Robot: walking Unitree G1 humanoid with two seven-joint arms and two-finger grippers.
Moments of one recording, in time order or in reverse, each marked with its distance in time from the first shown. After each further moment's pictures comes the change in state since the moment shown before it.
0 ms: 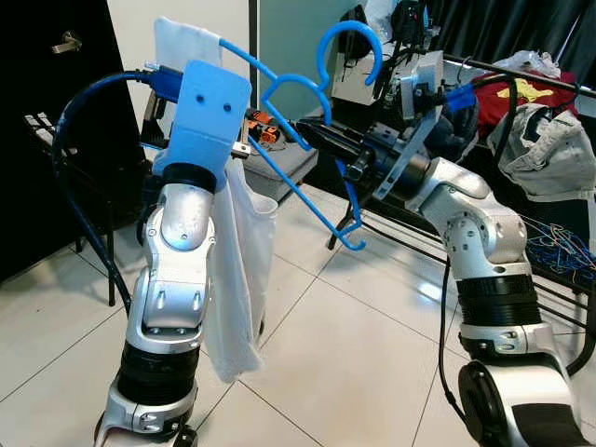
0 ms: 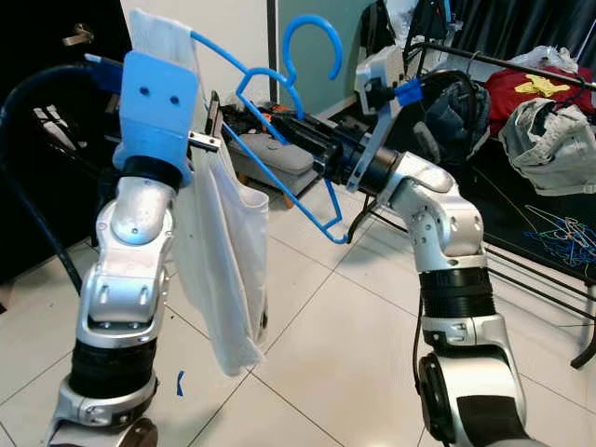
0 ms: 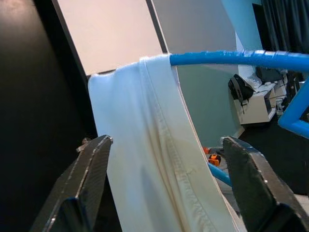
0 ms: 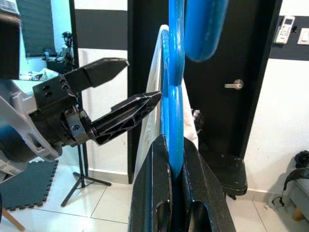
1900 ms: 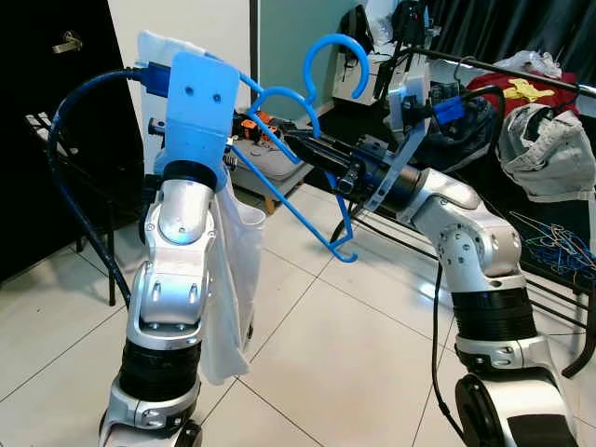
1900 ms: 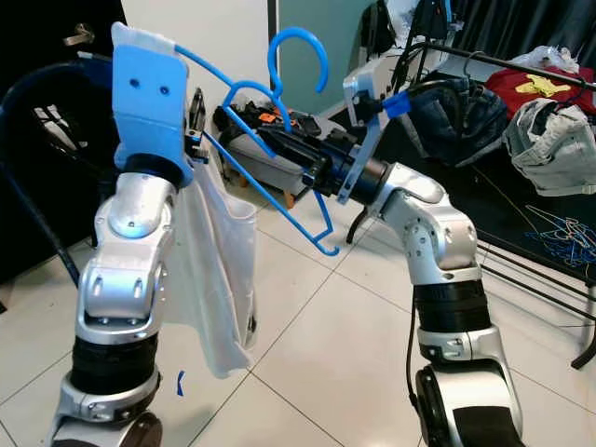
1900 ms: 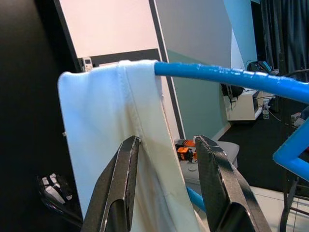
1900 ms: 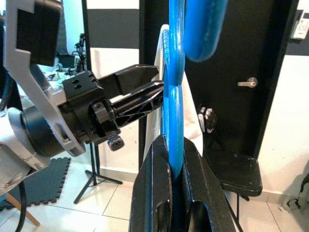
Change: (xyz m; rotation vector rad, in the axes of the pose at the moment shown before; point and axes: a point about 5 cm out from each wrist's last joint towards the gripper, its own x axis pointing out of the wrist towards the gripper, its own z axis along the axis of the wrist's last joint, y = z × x) left arm 0.003 0.001 0.001 -0.090 0.050 0.000; right arm 0.003 0.014 -0.005 0.028 0.006 0.039
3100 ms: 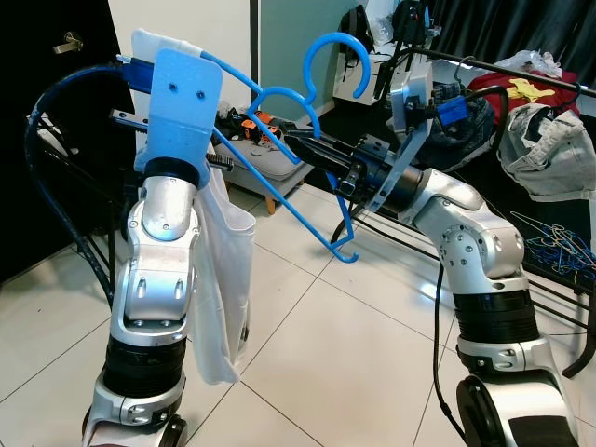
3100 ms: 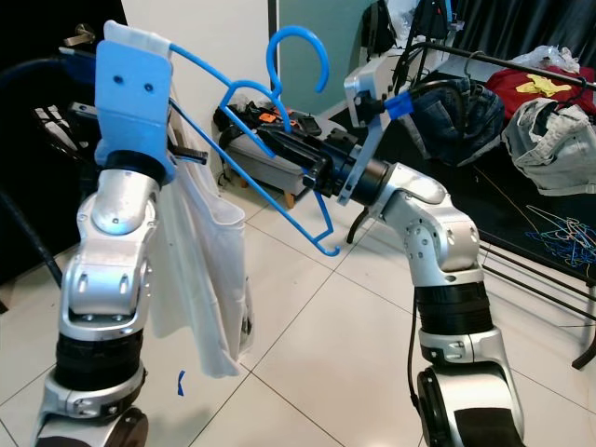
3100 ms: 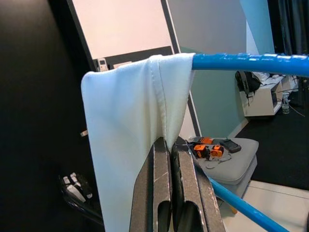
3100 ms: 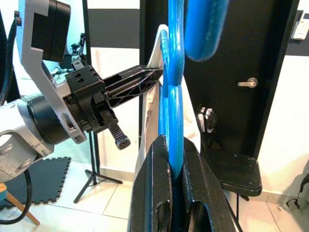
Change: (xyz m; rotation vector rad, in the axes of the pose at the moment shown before) left arm 0.003 0.017 -0.004 0.068 0.005 0.038; right arm -0.001 0.001 0.000 -0.005 0.006 -0.006
